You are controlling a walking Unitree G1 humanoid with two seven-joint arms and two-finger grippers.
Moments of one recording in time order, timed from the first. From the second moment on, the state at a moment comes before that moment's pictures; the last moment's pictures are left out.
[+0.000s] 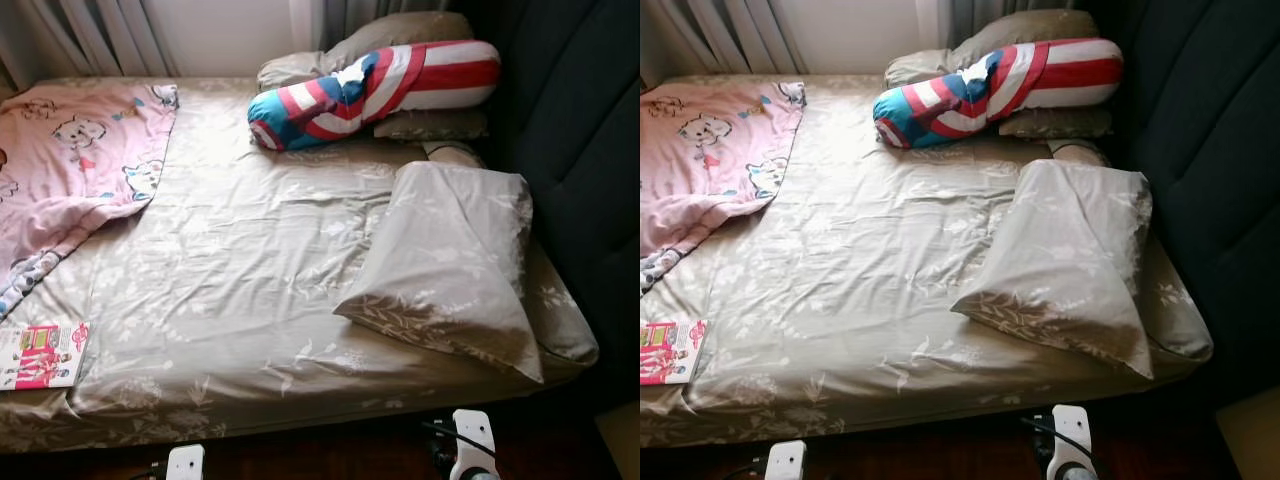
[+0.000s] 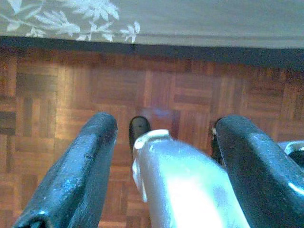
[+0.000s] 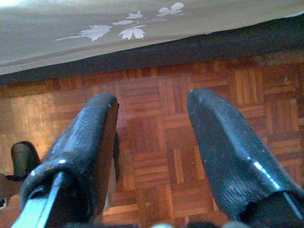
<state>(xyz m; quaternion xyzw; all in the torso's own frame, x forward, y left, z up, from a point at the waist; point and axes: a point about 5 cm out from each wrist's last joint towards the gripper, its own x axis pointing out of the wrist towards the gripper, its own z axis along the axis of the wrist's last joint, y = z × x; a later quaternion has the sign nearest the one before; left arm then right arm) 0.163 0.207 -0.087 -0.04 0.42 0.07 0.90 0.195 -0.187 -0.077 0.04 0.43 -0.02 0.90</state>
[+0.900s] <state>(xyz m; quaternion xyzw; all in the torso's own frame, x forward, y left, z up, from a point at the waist) 0.159 0.206 -0.089 -0.04 0.43 0.07 0.90 0.193 -0.189 -0.078 0.03 0.43 -0.02 0.90</state>
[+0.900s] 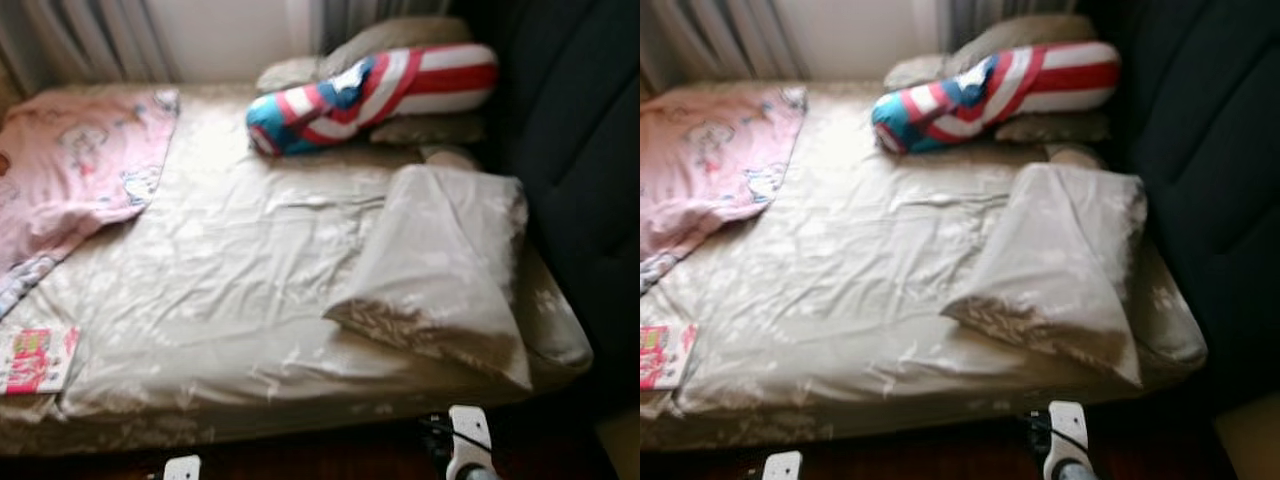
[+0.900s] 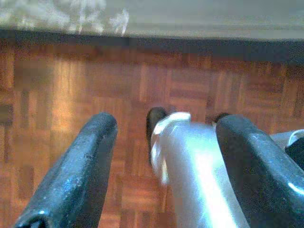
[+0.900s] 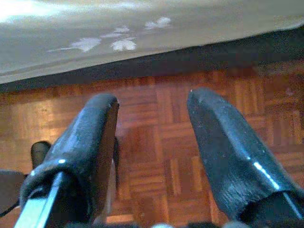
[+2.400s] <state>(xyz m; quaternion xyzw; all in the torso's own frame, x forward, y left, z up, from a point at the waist) 0.158 0.203 -0.089 -0.04 0.43 0.07 0.90 0.199 -0.193 -0.074 0.03 0.42 -0.03 0.91</state>
